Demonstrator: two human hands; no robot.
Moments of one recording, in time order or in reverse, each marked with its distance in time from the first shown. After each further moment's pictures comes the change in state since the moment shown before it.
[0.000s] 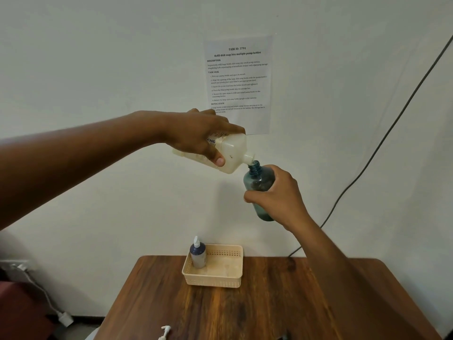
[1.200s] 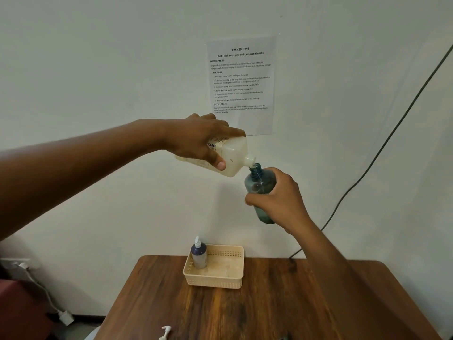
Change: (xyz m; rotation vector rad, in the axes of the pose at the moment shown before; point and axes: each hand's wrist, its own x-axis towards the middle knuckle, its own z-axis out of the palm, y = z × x) left_hand -0.002 -0.008 0.015 -0.022 0.037 -0.003; right_hand 0.000 0.004 0.004 -0.006 0.001 0.001
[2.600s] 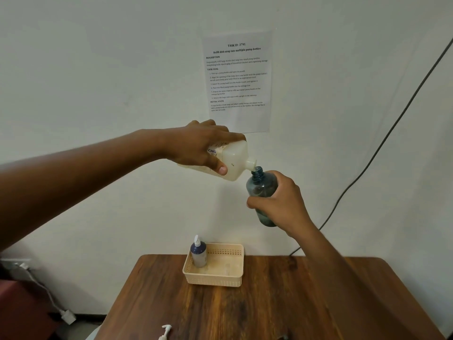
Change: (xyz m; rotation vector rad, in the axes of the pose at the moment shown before) left_hand 0.007 0.004 0.019 -0.026 0.025 0.020; right_hand -0.004 0.013 -0.005 0.032 -0.012 0.027
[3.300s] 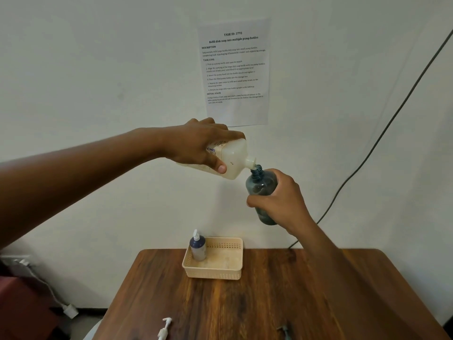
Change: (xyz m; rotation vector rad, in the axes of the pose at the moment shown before) left_hand 0.004 0.002 0.011 0.000 -0.024 0.010; right_hand -0.001 0.011 0.001 -0.006 -0.021 0.041
